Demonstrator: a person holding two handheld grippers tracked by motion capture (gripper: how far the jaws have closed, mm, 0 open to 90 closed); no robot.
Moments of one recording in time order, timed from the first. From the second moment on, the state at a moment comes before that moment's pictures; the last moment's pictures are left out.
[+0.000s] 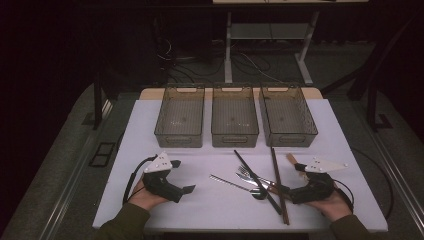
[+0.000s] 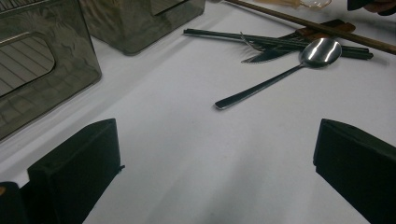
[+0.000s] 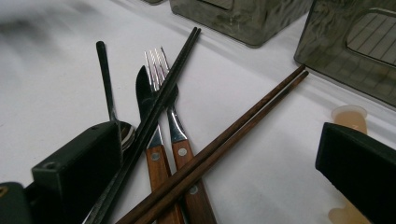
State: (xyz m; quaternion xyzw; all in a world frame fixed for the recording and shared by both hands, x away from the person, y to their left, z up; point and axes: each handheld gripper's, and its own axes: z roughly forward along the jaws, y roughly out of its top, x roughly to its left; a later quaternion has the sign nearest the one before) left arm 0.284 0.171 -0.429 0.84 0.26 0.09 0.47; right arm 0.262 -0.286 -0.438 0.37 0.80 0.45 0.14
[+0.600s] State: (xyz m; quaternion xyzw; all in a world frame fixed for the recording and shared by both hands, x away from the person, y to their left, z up) left arm 0.284 0.171 -0.429 0.83 0.27 0.08 0.48; right arm 0.264 -0.286 -0.435 0.39 0.80 0.43 0.14
